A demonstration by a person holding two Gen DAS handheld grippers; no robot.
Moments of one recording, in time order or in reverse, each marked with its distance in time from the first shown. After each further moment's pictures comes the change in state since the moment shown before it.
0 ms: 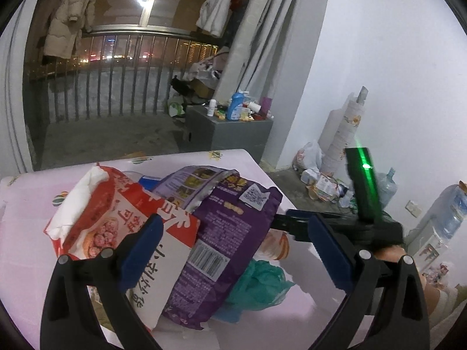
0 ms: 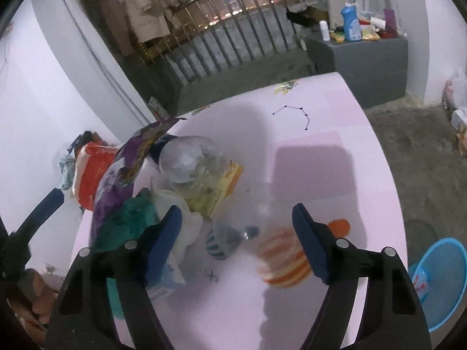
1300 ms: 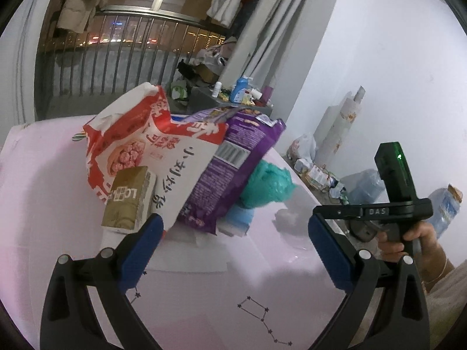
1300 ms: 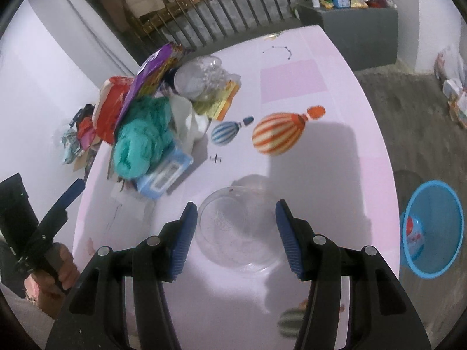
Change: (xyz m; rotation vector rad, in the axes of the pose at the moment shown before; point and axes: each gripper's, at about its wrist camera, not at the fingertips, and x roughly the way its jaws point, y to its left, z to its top) left arm -0.063 0.023 -0.091 -0.068 0.039 -0.034; right arm -0.075 0.011 -0.087 0.041 0.159 -0.013
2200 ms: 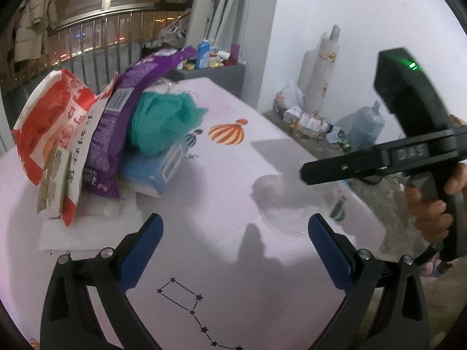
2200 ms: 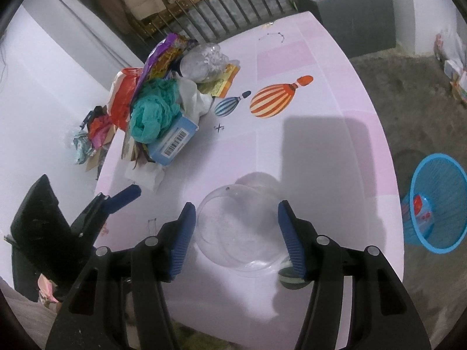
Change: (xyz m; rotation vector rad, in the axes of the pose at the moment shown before) left arm 0.069 -0.087 -0.039 0.230 0.179 0.030; right arm -0.014 -0.010 -0.034 0.048 0.018 0.067
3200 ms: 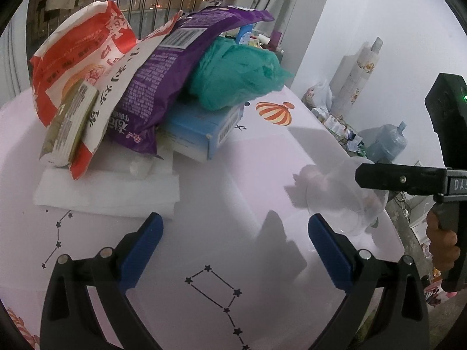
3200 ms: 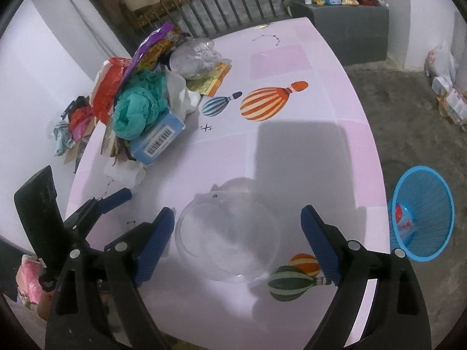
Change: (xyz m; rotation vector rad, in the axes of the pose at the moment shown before) left arm 0.019 0.042 -0.017 -0.216 0.078 0.031; right arm 0.011 0.010 0.002 -0.061 -0.007 -0.131
